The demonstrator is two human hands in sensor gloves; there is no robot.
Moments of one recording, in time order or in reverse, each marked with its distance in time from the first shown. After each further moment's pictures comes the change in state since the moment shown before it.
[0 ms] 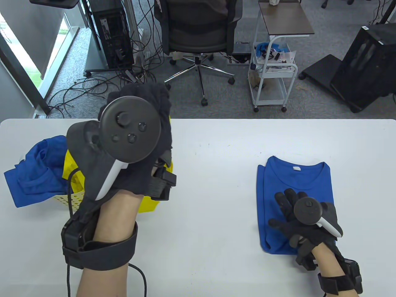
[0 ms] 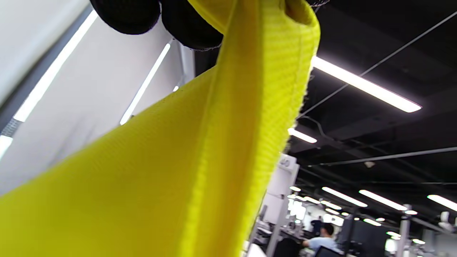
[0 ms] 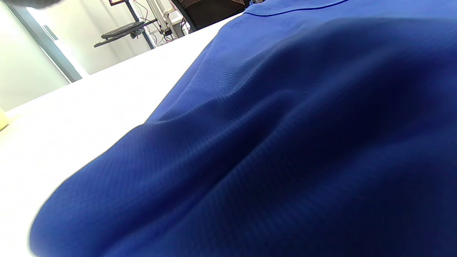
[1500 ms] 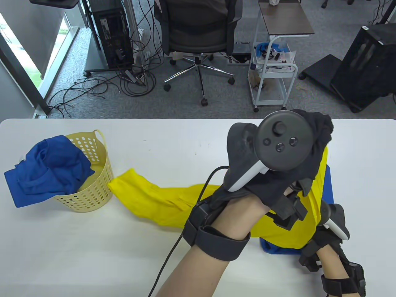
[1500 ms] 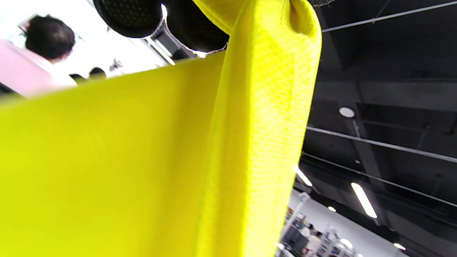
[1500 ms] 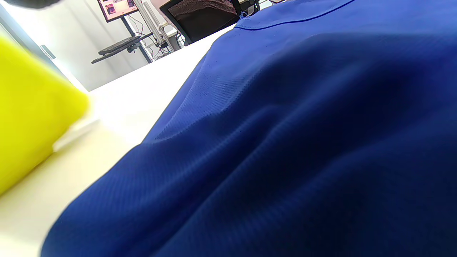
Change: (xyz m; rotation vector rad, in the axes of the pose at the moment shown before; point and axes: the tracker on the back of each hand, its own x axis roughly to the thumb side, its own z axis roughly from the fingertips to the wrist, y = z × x) left_hand 0.129 -0.105 0.010 -0.309 -0.262 0.417; right_hand -0.010 -0.008 0.009 -0.038 0.018 -0.053
